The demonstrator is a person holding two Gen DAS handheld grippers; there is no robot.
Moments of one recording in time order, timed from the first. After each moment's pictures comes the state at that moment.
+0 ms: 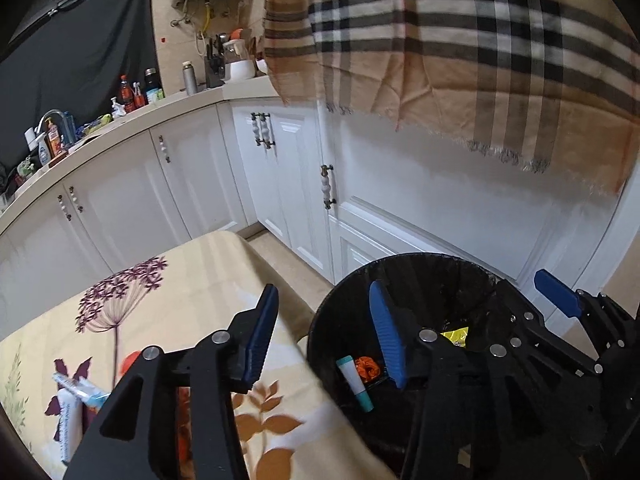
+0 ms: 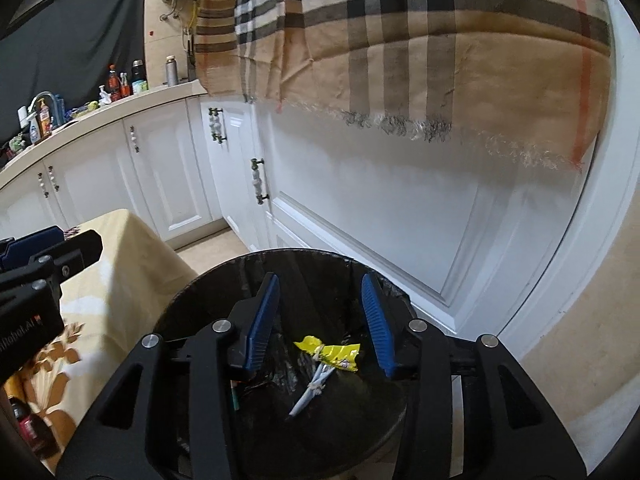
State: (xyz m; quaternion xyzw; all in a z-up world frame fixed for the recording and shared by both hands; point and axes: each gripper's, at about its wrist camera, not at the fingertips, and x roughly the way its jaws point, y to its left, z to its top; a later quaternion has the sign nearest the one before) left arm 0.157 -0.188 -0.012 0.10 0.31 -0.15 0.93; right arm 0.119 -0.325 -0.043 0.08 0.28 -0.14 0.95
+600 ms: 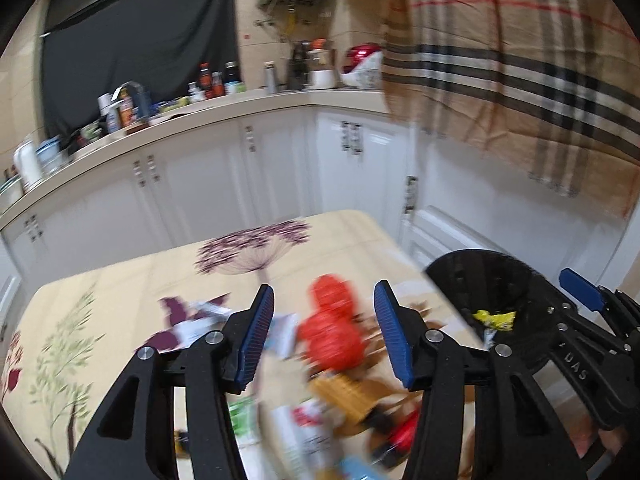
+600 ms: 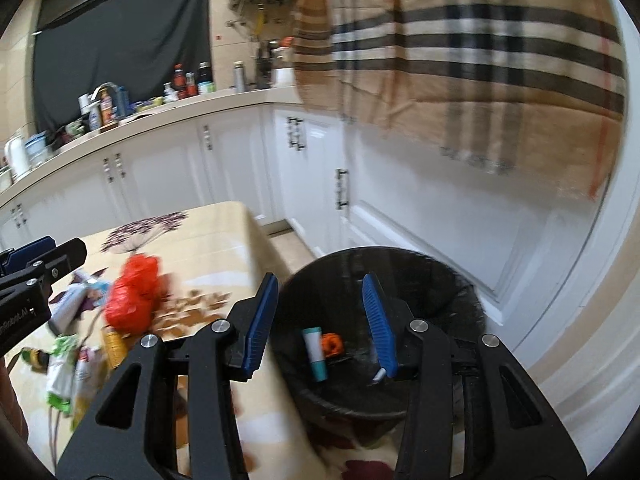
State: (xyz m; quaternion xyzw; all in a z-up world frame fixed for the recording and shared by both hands) left arm 0.089 -0.050 0.017 0.05 0.29 -0.05 0.95; right arm 0.068 -0.229 -0.002 0.06 0.27 -0.03 0.96
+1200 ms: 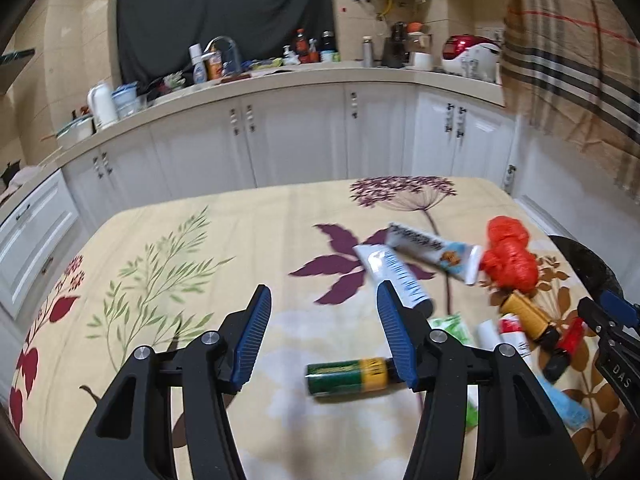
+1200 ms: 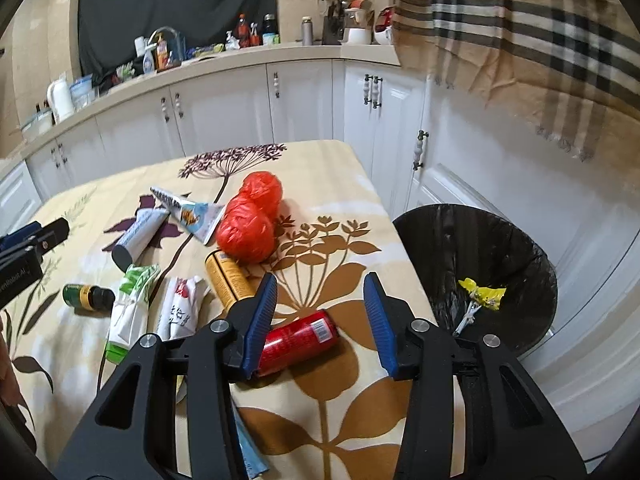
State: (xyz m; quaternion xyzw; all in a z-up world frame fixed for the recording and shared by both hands) left arm 0.051 0.081 -0.010 0.01 0.33 0.08 0.94; right arm 0.052 -0.129 -0.020 0.01 0.34 0.04 0.94
